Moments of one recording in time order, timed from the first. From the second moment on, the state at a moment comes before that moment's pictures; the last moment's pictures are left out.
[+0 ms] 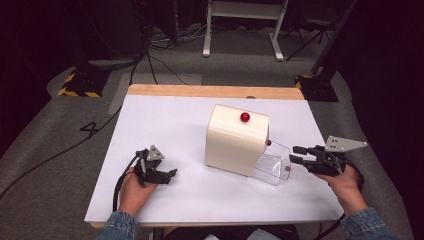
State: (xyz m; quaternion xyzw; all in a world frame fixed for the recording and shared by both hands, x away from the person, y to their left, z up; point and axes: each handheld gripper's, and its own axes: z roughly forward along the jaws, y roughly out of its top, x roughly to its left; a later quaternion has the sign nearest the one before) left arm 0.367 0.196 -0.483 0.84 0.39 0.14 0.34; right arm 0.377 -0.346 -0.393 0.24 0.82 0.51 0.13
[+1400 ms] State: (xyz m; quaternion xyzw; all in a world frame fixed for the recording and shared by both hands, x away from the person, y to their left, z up) left arm 0.367 0.196 -0.483 0.84 0.39 0.14 0.34; right arm 0.413 -0.285 -0.381 0.18 0.84 0.50 0.10
